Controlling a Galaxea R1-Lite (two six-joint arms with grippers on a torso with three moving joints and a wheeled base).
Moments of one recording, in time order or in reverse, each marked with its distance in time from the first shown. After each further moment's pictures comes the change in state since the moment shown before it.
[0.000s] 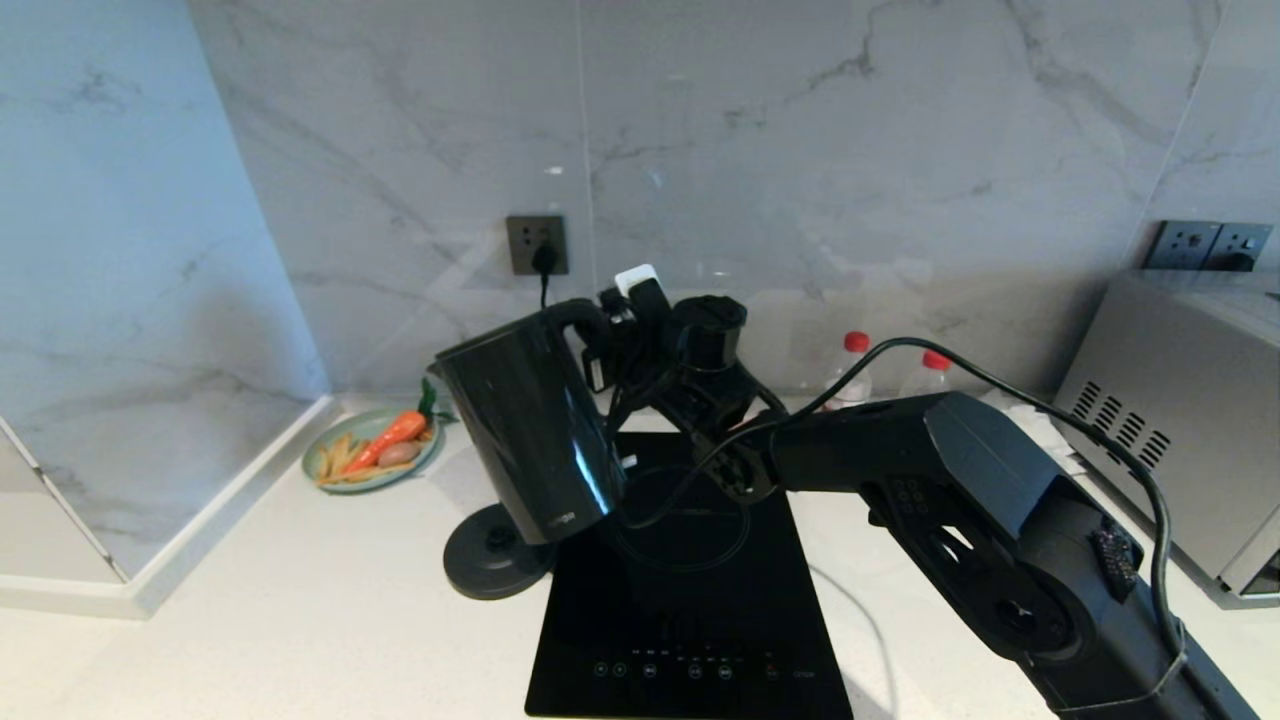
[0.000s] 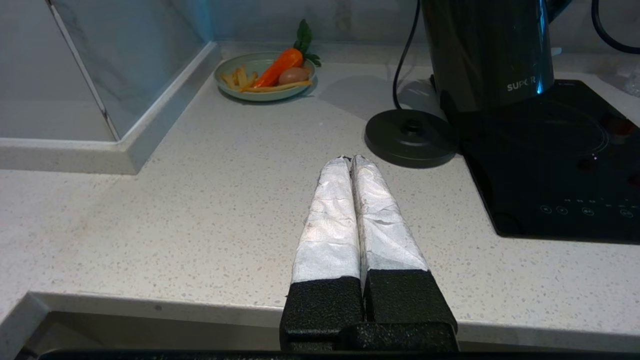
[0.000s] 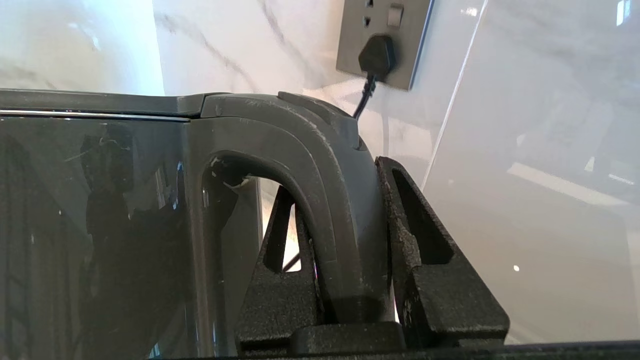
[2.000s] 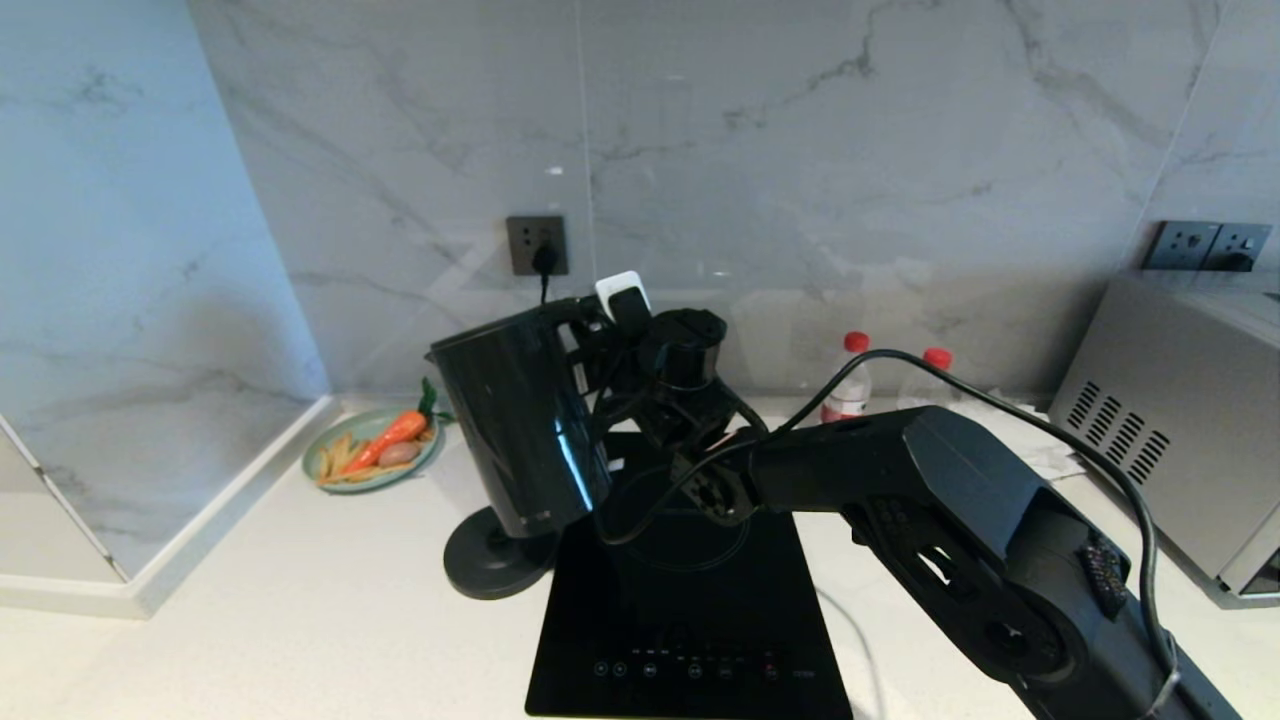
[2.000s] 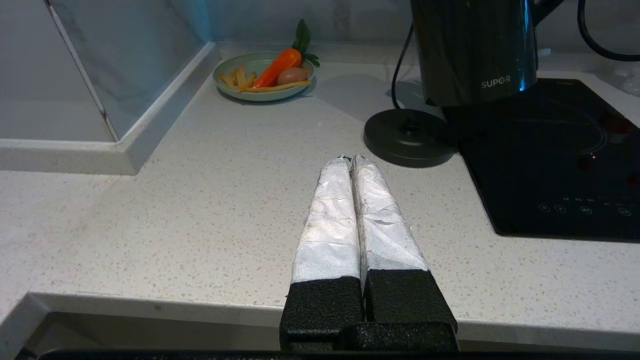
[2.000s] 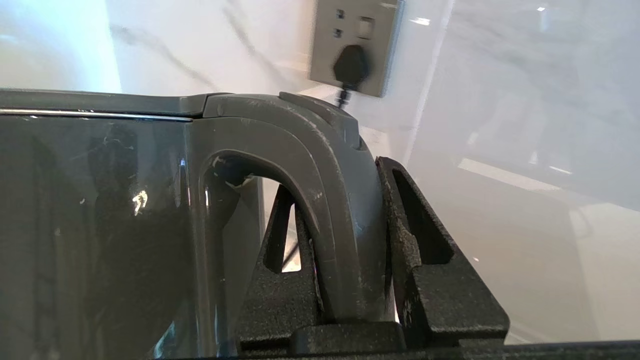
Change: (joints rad) left arm 0.000 0.000 0.000 0.000 0.000 0.001; right arm 0.052 0.004 0.022 -0.065 -0.181 -0.044
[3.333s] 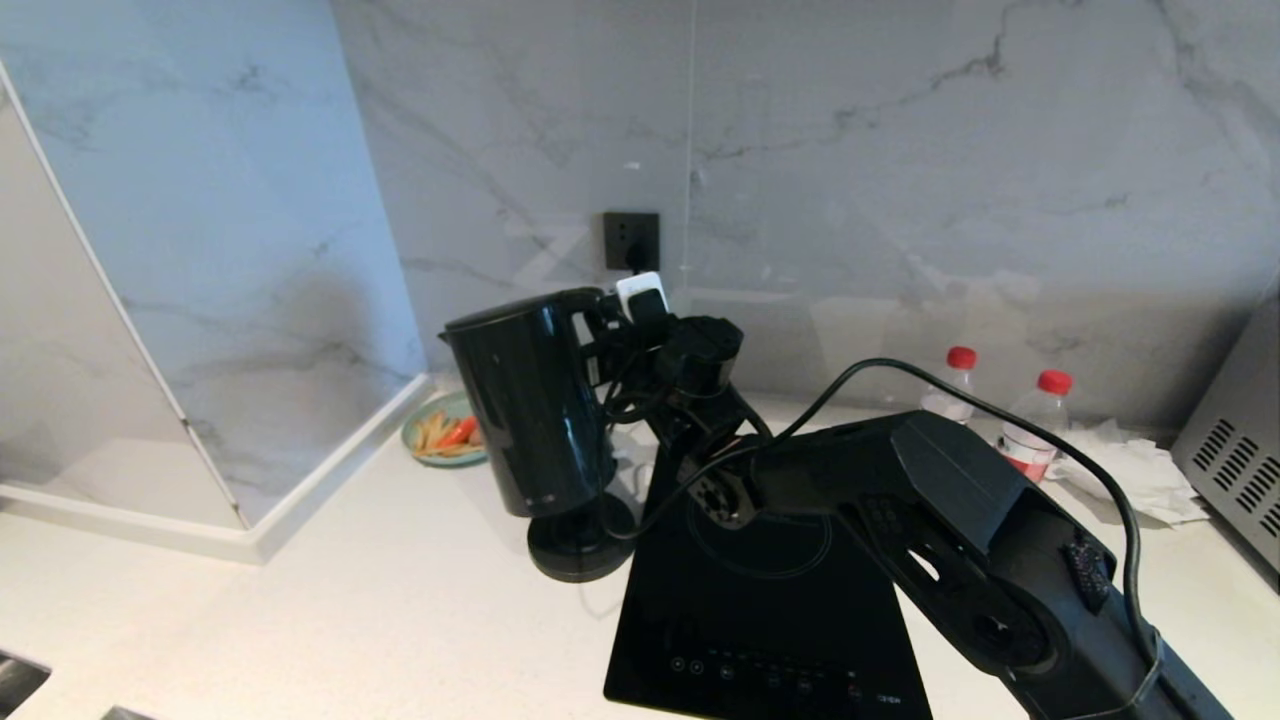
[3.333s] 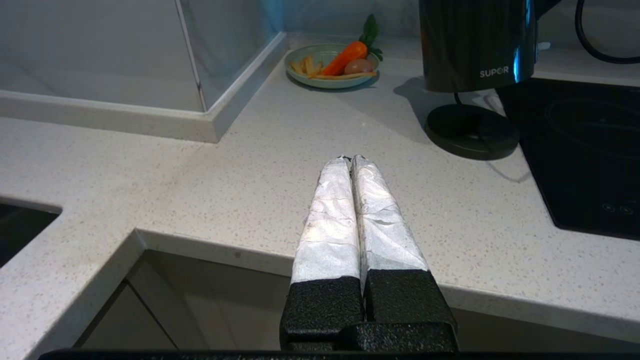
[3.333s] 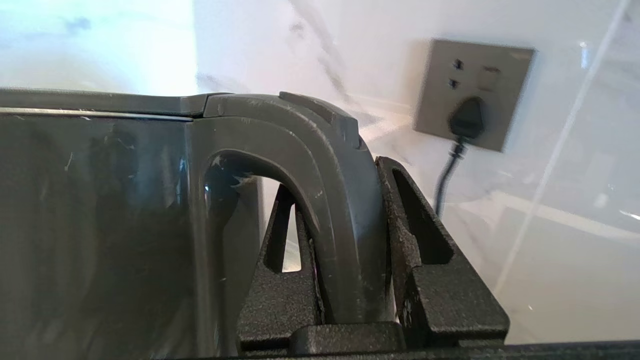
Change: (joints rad) left arm 0.000 0.000 0.000 0.000 0.000 0.000; right arm -0.026 0.031 0.007 -0.135 -0.006 -0.001
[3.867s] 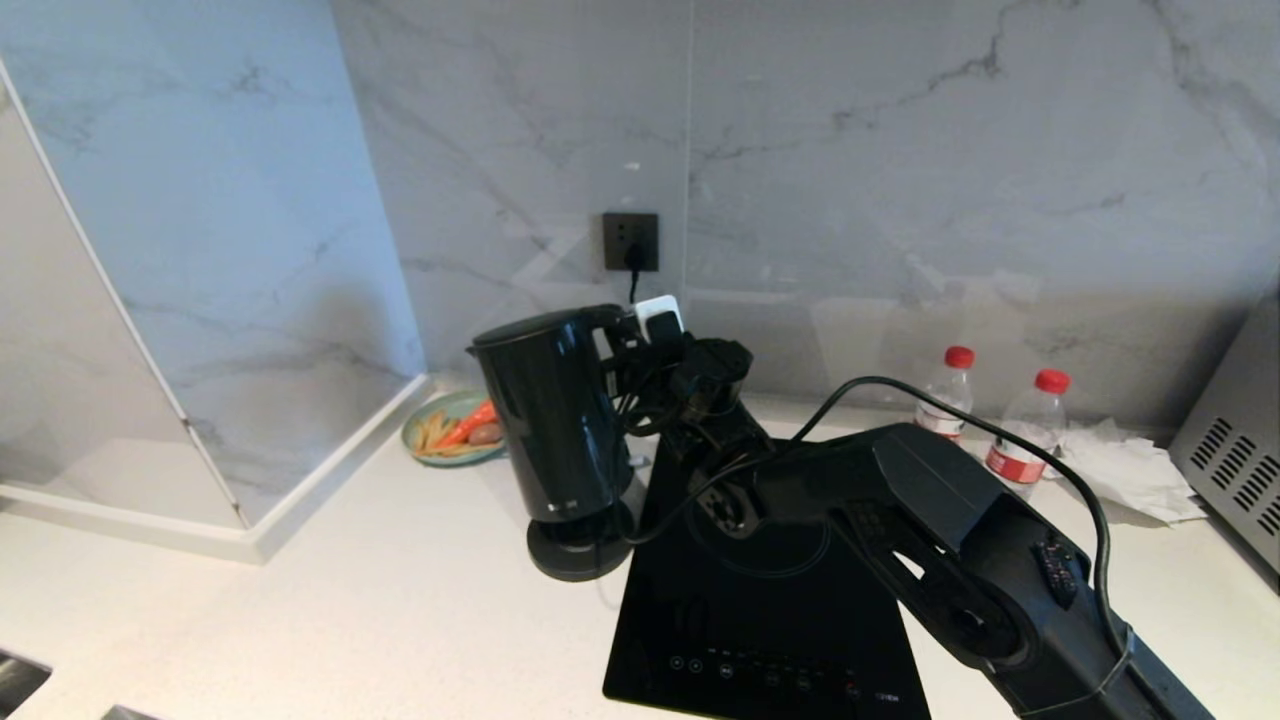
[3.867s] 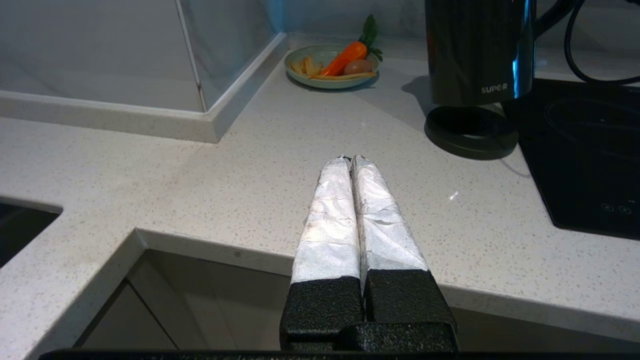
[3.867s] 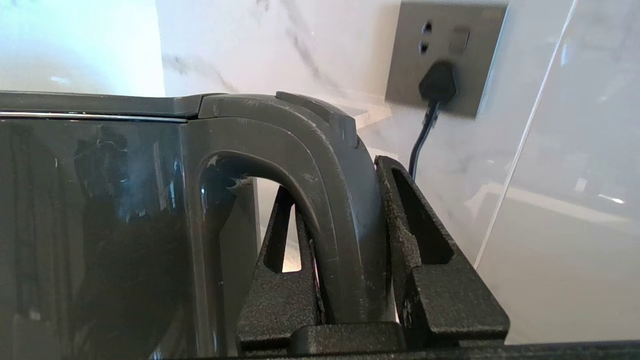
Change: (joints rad) left arm 0.000 0.000 0.000 0.000 0.000 0.000; right arm -0.026 0.066 0.001 -0.067 -0.002 0.000
